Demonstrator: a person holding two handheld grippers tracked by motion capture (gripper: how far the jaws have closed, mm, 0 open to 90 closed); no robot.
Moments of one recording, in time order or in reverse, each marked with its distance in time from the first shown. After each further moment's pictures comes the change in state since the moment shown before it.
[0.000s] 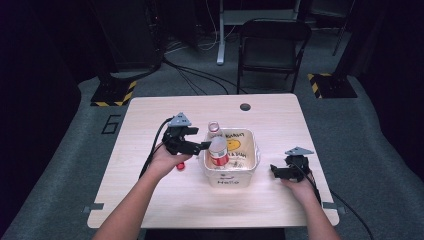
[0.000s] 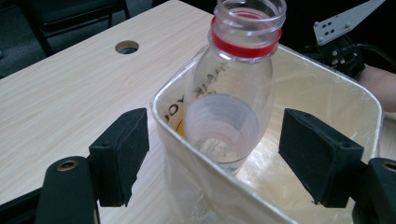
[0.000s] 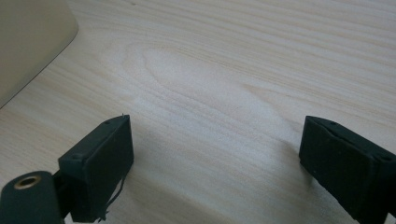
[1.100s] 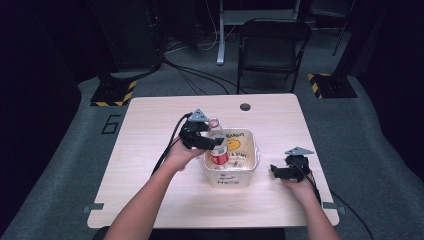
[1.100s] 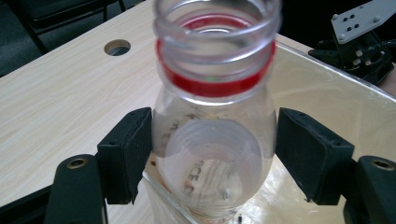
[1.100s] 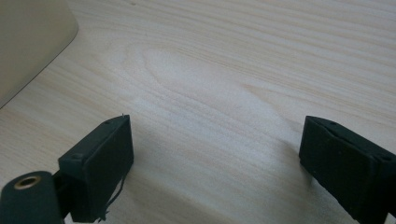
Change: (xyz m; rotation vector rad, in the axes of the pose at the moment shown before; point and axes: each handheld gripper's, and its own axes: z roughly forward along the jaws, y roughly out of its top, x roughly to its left) left arm -0.006 0.020 0.049 0.050 -0.003 0.035; right arm 0.000 0.000 0.000 0.000 0.000 0.001
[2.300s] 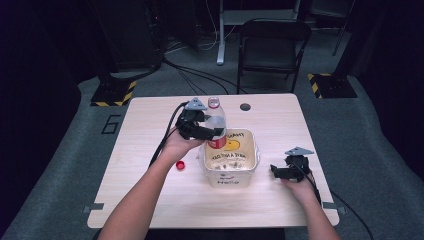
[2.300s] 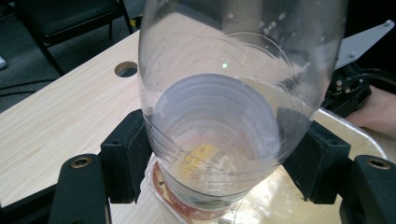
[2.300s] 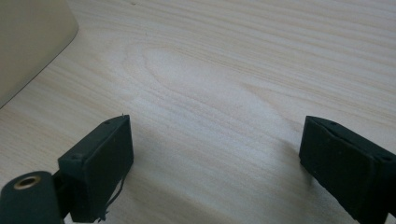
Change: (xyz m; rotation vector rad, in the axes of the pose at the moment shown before) left arm 0.000 0.031 -0.024 -0.019 0.012 0.007; right arm 0.000 0.000 0.000 -0.001 -0.003 -0.001
